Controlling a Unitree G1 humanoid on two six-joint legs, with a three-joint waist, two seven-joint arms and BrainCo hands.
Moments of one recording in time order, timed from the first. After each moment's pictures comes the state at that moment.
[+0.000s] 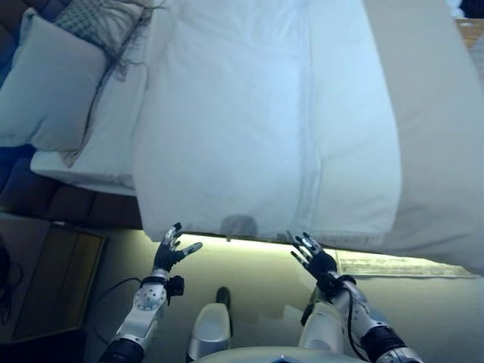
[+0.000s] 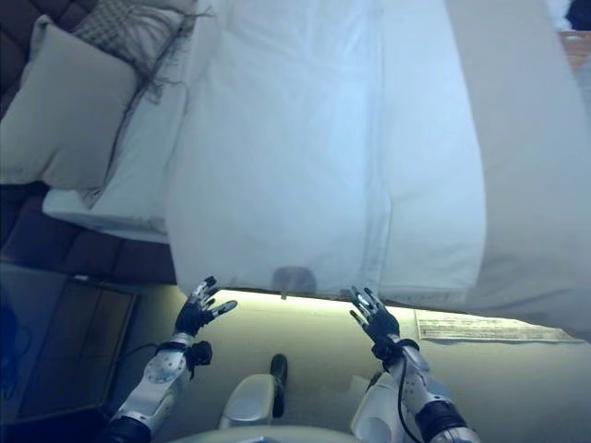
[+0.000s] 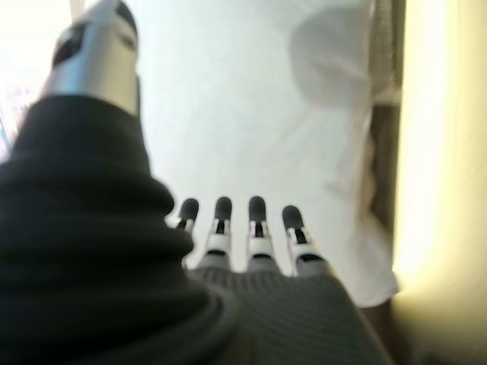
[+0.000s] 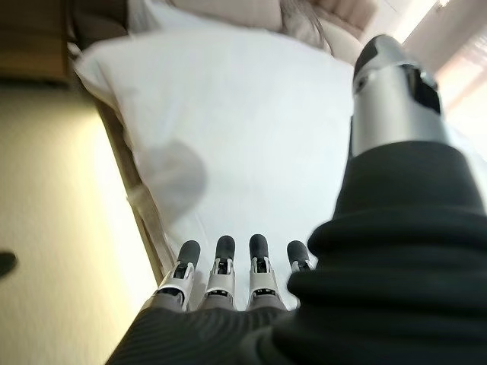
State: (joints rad) left arm 0.07 0.37 -0.30 0.48 -0.19 -0.25 0.27; right arm 0.00 -0.32 0.23 0.58 0.93 0.04 0.19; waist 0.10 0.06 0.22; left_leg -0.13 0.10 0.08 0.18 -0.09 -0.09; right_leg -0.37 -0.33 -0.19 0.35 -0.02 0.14
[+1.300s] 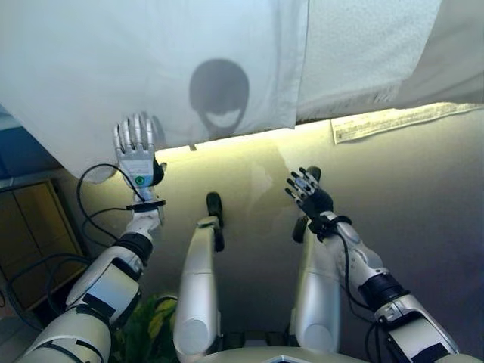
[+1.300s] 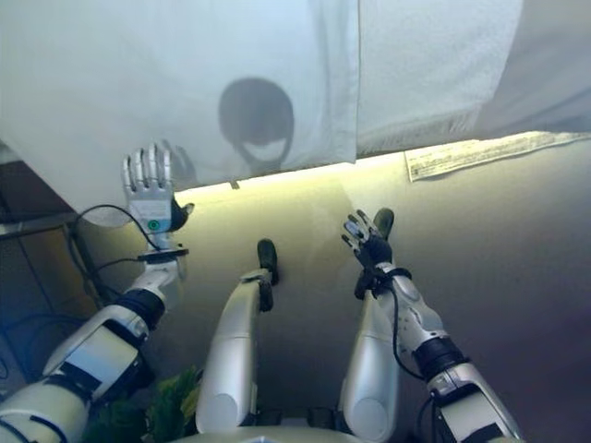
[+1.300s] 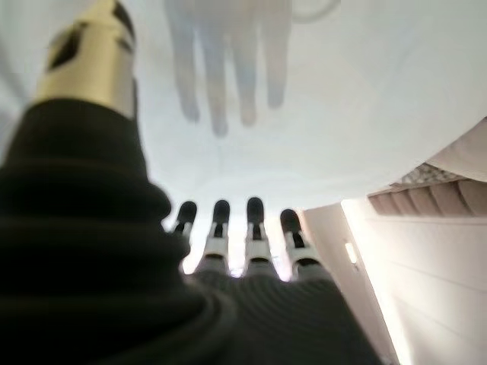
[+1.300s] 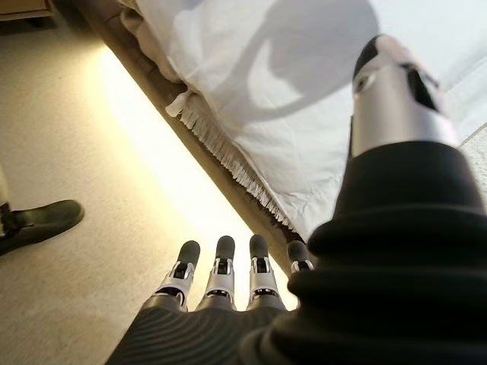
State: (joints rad) left arm -0.74 0.50 -0.65 0.98 0.54 0.32 1.17; right arm -0.33 -0.41 0.37 0.36 1.05 -0.04 0.01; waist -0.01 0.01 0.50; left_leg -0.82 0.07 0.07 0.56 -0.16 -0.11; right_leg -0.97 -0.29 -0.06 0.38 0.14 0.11
